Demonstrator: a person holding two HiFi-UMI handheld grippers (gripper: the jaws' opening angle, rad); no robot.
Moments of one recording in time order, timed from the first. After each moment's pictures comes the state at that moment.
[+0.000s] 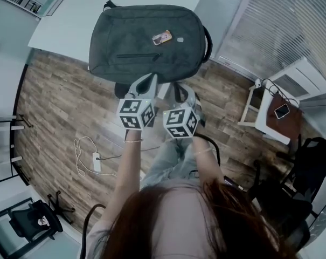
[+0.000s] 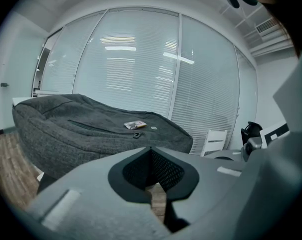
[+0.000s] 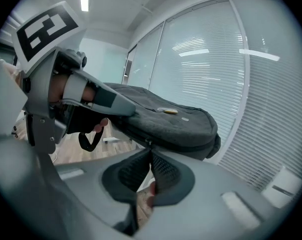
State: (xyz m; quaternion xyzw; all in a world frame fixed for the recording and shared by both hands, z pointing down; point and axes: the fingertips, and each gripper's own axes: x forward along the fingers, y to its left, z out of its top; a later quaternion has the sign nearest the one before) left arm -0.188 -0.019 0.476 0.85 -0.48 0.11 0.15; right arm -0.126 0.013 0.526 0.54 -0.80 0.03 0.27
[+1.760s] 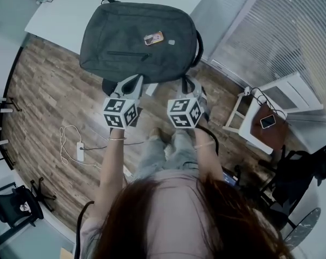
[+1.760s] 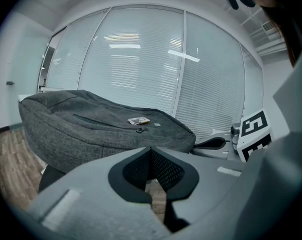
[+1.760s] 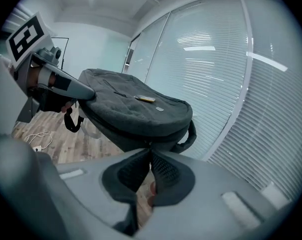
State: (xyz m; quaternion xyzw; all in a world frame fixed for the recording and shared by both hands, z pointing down) left arm -0.190 -0.019 0.484 0.84 -0.50 0.12 0.17; right arm -0.043 -0.026 0.530 0.53 -0.78 0.02 0.33
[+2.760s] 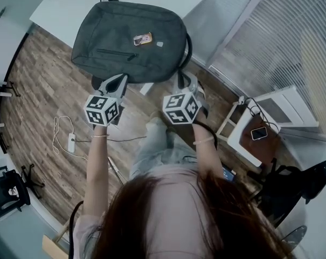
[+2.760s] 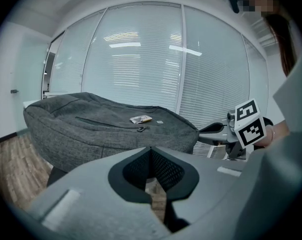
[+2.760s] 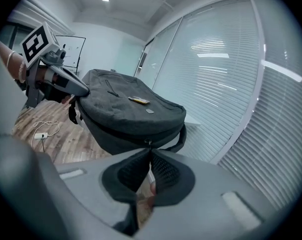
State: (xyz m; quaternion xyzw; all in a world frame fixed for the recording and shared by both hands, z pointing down) left arm -0.187 -0.019 0.486 0.82 -0.53 0.14 0.16; right arm -0.005 -0.056 0.516 0.47 -0.81 -0.03 0.35
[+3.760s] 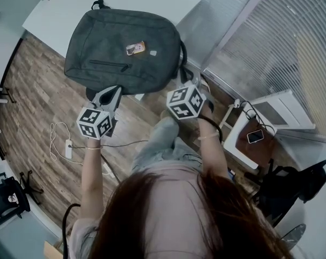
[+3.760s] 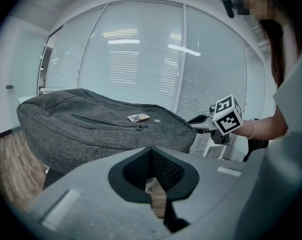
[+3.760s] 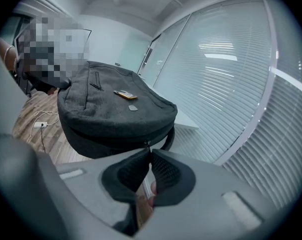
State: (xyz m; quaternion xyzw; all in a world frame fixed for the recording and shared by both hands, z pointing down) left arm -0.186 -0.021 0.488 0.83 -0.51 0.15 0.17; right arm 0.016 -0.114 0.510 0.45 -0.81 -0.06 0.38
